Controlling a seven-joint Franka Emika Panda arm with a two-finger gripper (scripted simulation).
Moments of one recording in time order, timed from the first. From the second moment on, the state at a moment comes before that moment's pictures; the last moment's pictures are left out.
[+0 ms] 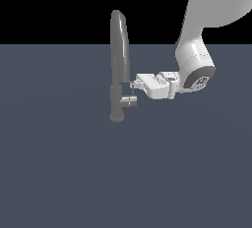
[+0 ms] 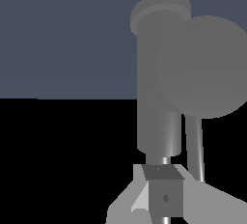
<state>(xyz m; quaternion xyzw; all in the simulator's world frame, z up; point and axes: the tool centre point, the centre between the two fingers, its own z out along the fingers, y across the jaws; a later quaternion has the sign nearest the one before) 0.061 -0.023 0.145 -0.54 0.46 0.54 0.46</state>
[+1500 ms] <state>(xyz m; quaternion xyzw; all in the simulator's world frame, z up) 0.004 -0.032 0.134 -0.55 0.45 0.53 0.47</state>
